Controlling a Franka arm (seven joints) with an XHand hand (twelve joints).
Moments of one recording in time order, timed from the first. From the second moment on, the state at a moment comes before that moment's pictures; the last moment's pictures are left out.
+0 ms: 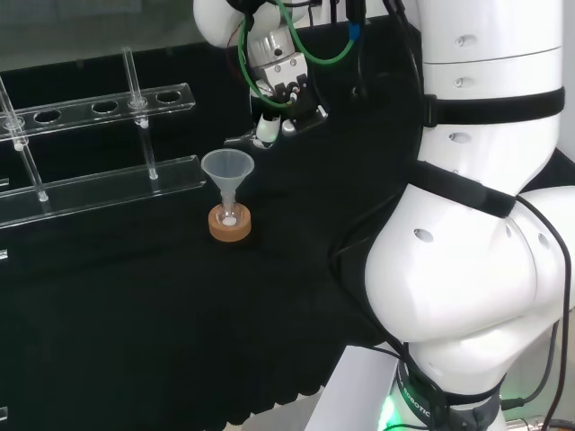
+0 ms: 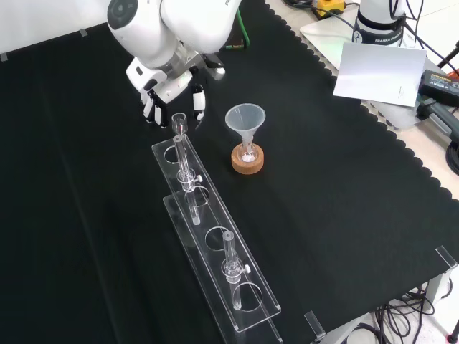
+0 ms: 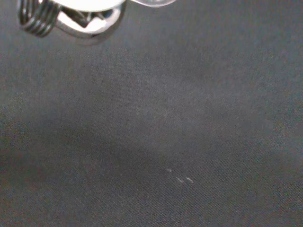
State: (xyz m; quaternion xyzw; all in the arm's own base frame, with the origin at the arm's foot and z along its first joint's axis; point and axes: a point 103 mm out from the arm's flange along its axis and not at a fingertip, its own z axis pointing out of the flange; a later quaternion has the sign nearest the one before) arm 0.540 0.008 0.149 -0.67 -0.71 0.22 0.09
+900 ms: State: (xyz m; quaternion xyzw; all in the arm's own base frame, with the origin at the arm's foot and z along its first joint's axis) arm 0.551 0.013 0.113 -0.66 -0.72 0.22 0.09
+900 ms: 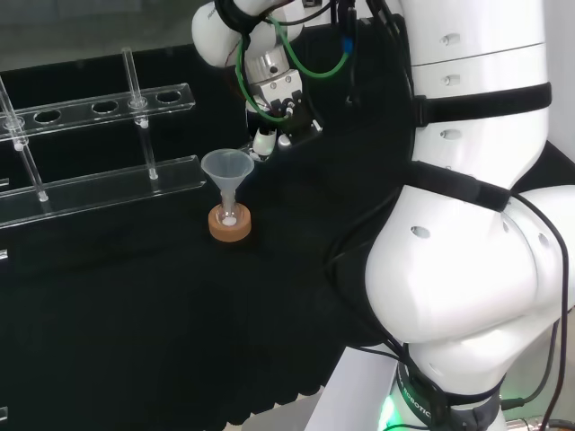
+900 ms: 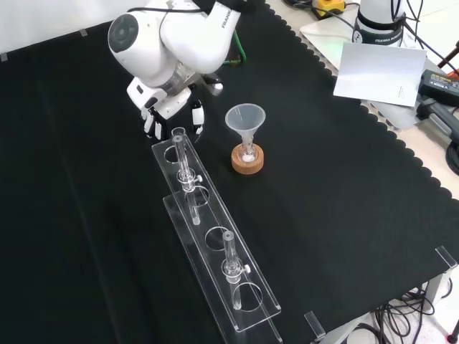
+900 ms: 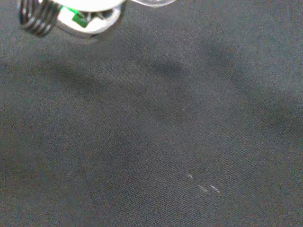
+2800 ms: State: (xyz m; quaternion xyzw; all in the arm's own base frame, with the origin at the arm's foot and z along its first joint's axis) arm 0.566 0.006 0.077 -0.65 -0.71 0.24 0.09
